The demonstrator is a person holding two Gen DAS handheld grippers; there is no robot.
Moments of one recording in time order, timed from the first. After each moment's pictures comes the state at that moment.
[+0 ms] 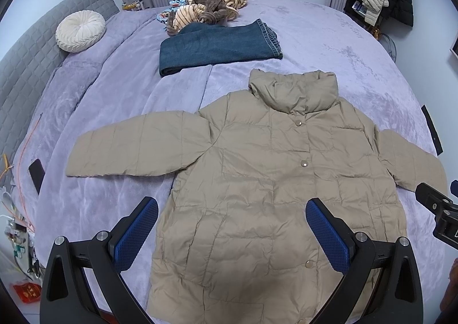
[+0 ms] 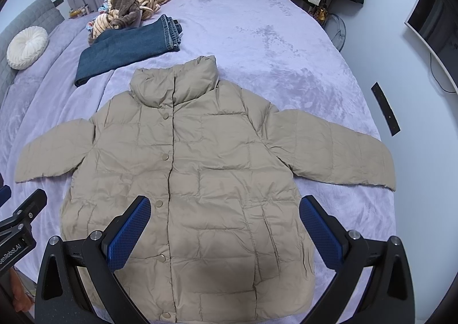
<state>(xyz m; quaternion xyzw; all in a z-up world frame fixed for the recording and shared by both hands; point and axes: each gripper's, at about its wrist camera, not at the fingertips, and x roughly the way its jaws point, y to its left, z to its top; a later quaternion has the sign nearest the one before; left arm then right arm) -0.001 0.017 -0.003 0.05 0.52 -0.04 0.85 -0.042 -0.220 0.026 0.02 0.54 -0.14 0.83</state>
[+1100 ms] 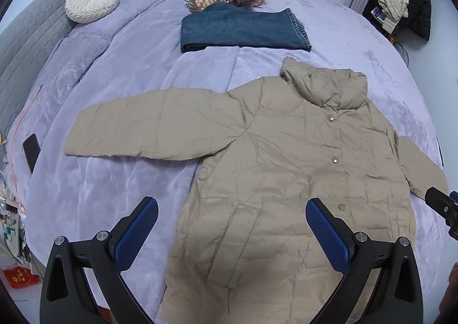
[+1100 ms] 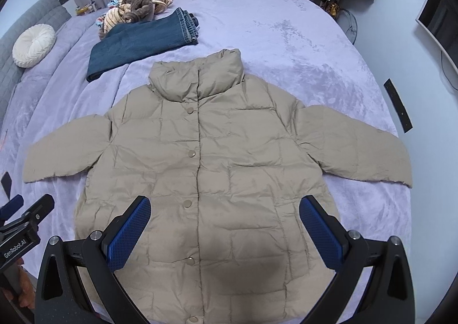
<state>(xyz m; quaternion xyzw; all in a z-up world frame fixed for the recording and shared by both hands) 0.024 0.098 -0.037 -0.01 0.55 -0.02 0.83 -0.046 -0.200 0.003 0.05 0.55 -0.11 0.82</state>
